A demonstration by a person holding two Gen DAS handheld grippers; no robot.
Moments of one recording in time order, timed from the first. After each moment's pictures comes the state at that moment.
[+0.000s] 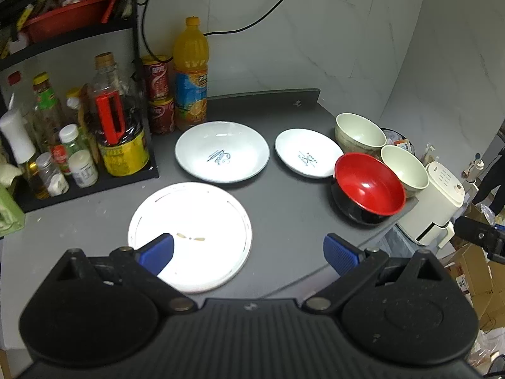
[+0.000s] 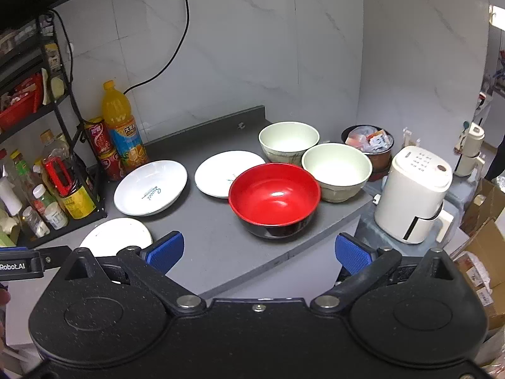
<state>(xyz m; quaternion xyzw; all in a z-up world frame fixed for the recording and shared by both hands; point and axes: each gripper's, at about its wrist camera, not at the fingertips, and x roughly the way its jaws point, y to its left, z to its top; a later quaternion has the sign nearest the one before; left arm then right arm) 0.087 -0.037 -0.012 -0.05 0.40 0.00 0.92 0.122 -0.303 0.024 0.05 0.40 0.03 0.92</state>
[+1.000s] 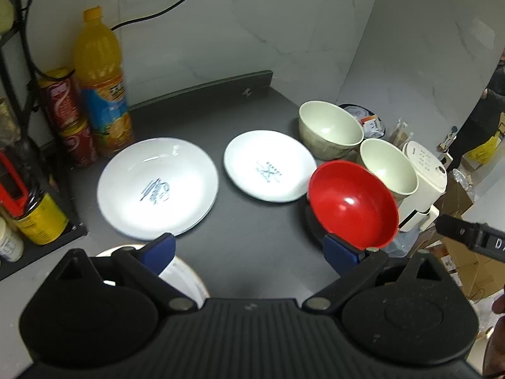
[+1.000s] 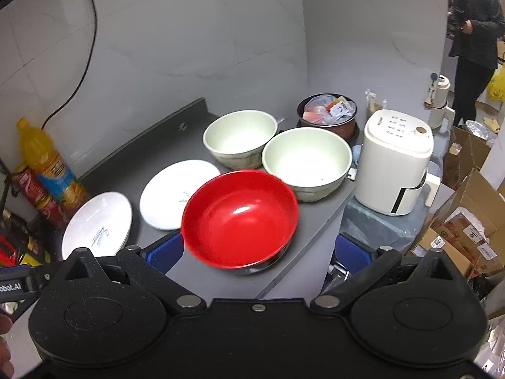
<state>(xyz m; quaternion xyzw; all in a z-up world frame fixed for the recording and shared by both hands) 0.237 -0.065 -0.037 -0.02 0.44 -0.11 0.89 0.213 -0.321 -0.018 0.12 0.43 -0.09 0.89</state>
